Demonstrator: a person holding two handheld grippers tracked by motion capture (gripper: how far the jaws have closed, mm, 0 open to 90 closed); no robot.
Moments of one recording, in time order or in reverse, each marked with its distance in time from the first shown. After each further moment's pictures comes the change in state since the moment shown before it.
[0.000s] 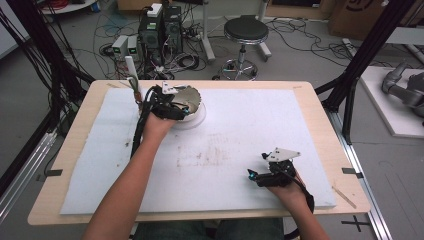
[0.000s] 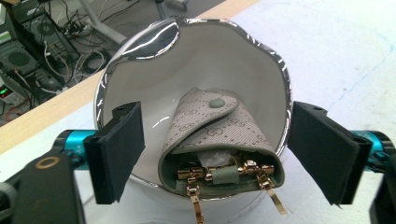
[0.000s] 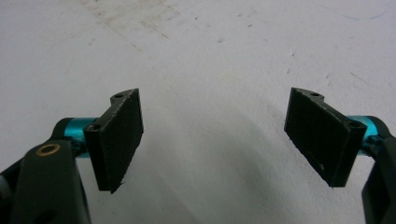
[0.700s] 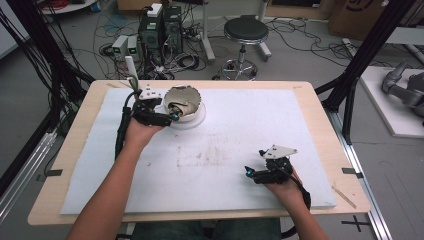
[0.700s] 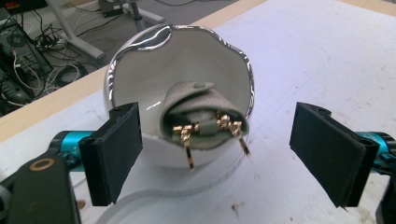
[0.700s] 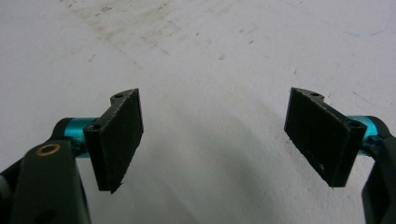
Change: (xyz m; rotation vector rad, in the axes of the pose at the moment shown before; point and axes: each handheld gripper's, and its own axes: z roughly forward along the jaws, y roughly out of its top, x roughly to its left) left arm 0.016 -0.025 -0.049 -0.095 -0.127 -0.036; right arm 0.000 0.010 0.006 -0.014 -0.006 -0.005
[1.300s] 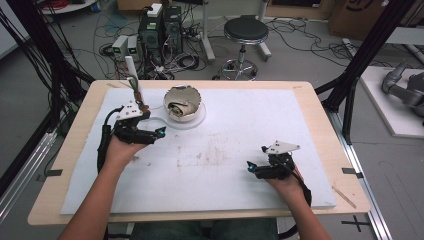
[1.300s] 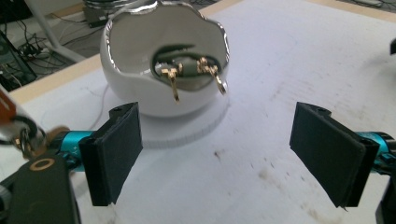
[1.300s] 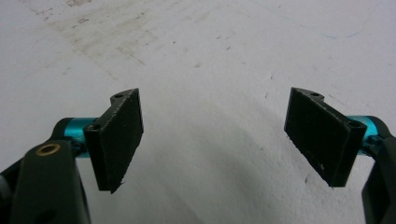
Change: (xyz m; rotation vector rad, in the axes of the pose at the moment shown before) left arm -0.003 -0.048 -0.044 -0.052 -0.061 0.002; right arm -0.013 0.002 0.002 -0.015 -0.017 0.034
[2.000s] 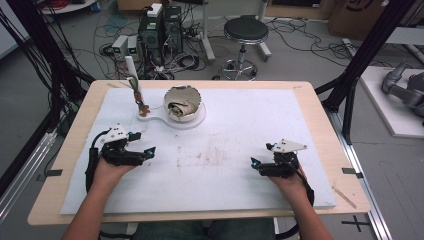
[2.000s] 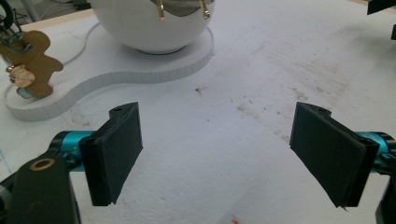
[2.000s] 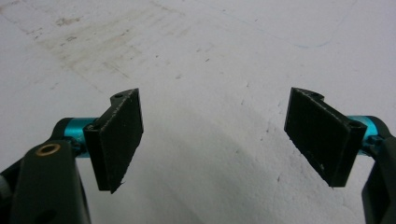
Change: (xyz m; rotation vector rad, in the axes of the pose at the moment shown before) left arm -0.002 -0.056 -0.025 0.001 -0.036 -0.067; right arm -0.009 -0.002 -0.008 -0.058 -0.032 0.034
